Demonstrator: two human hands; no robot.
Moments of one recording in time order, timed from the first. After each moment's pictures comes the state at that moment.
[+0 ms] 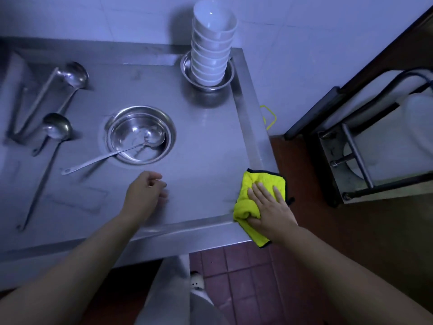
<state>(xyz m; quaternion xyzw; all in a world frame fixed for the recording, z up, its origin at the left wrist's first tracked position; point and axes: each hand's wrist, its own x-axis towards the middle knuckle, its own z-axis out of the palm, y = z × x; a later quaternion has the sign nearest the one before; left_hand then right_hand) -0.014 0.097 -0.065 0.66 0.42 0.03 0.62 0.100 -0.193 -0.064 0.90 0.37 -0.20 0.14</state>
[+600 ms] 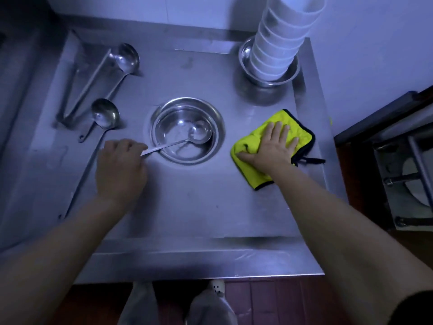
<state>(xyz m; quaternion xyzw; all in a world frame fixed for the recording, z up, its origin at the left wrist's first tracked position) -0.039 0.243 -0.088 0.95 0.26 0.13 0.05 0.200 0.019 -0.105 0.96 0.21 -0.18 0.07</state>
